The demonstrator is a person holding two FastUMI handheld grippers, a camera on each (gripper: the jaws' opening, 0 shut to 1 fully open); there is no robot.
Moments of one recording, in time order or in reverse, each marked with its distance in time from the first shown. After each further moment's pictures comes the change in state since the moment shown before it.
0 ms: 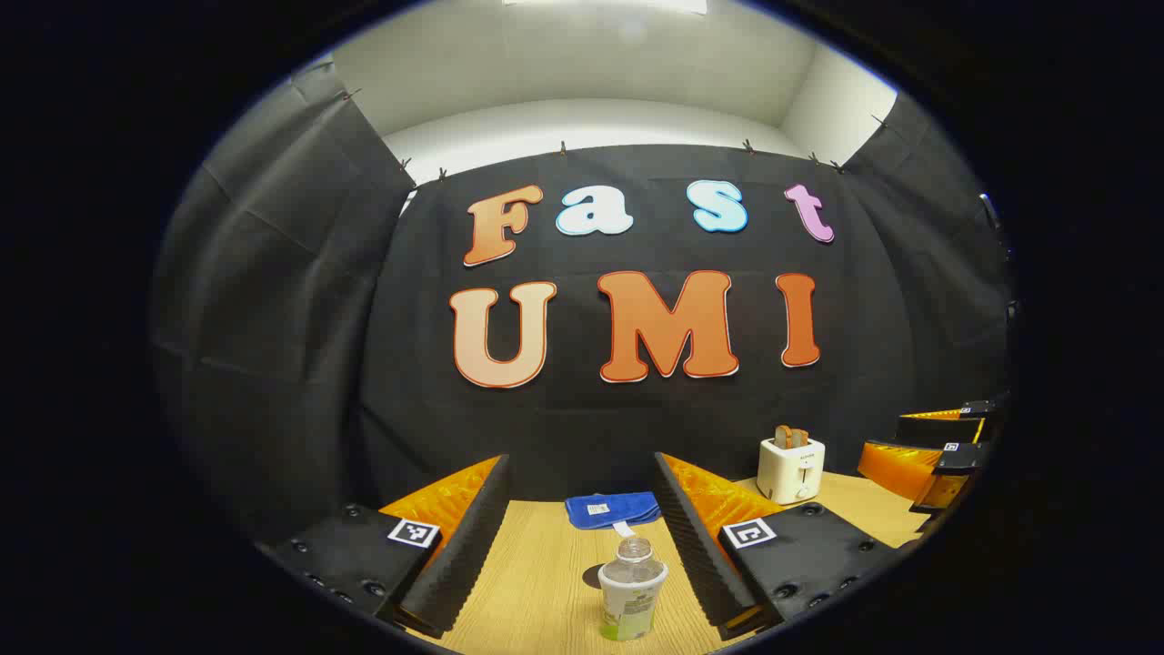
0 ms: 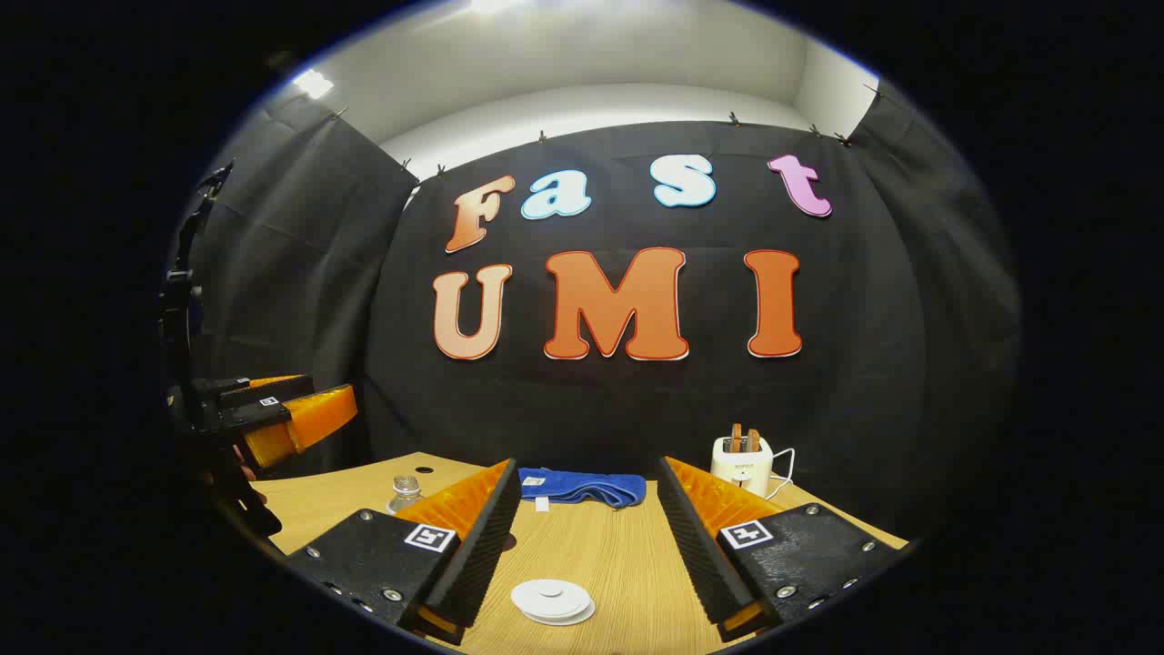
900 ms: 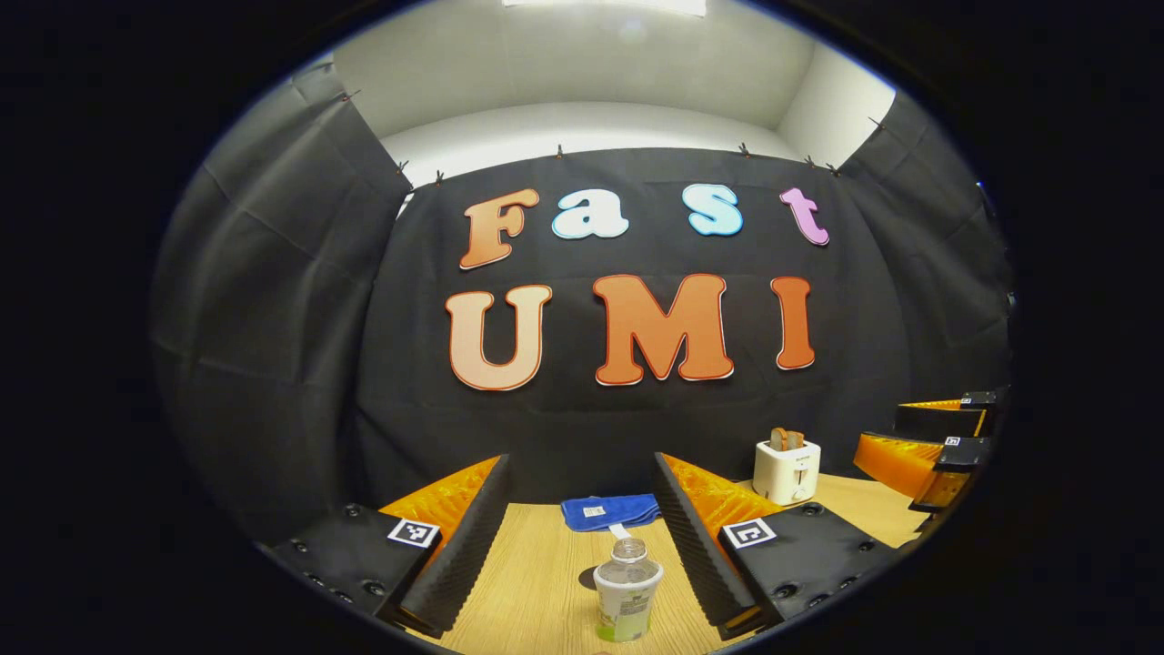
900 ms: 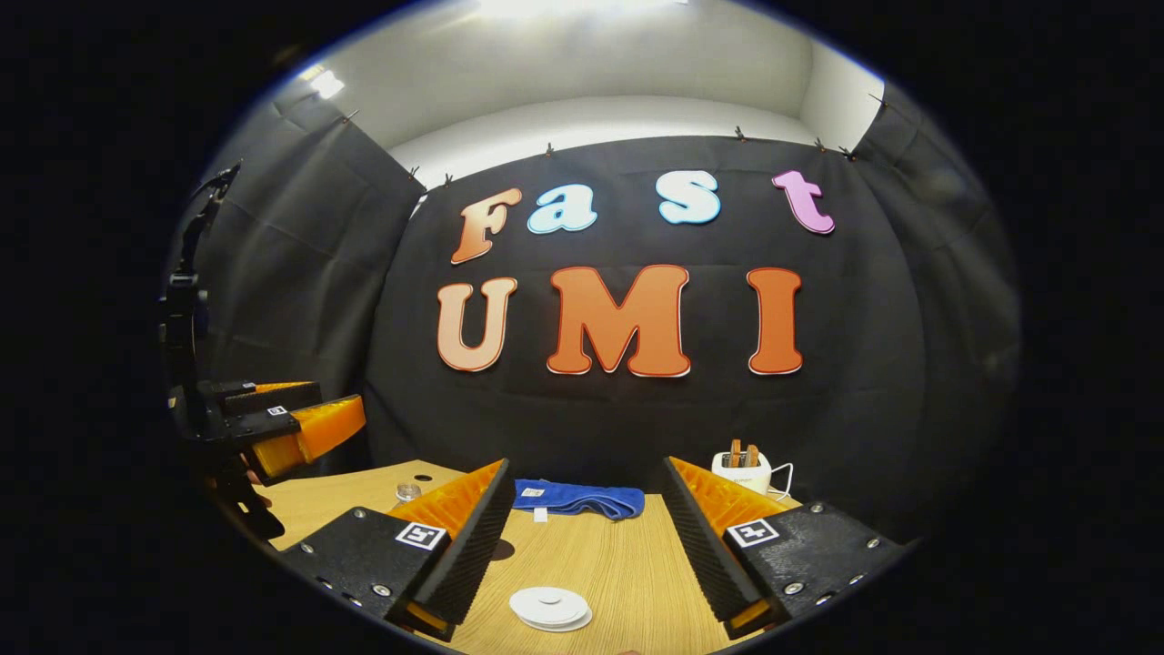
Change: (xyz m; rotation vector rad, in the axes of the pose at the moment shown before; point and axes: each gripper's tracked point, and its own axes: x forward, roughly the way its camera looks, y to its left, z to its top) left arm -0.002 -0.005 -0.001 0.006 -0.012 -0.011; right arm -0.002 0.003 0.006 -0.031 -0.035 0.009
